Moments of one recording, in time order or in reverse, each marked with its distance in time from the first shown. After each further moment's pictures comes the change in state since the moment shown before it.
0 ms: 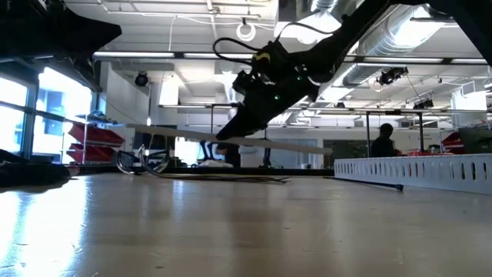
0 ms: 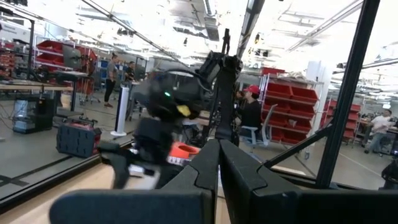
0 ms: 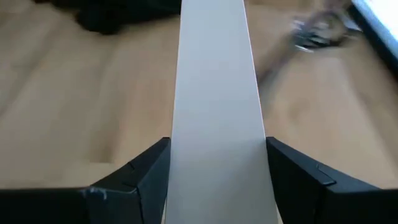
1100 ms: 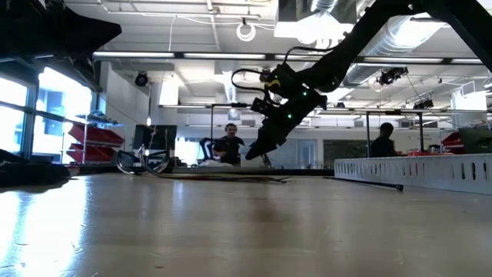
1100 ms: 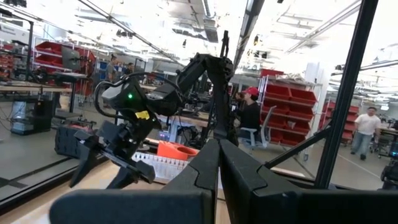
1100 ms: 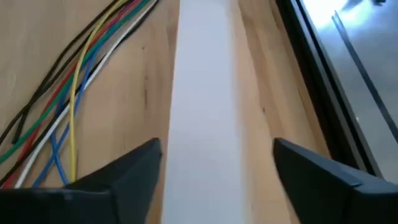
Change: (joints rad) left arm 0.000 0.000 0.000 0.007 0.003 0.000; right arm -0.171 0.014 0.001 -0.101 0.121 -0.196
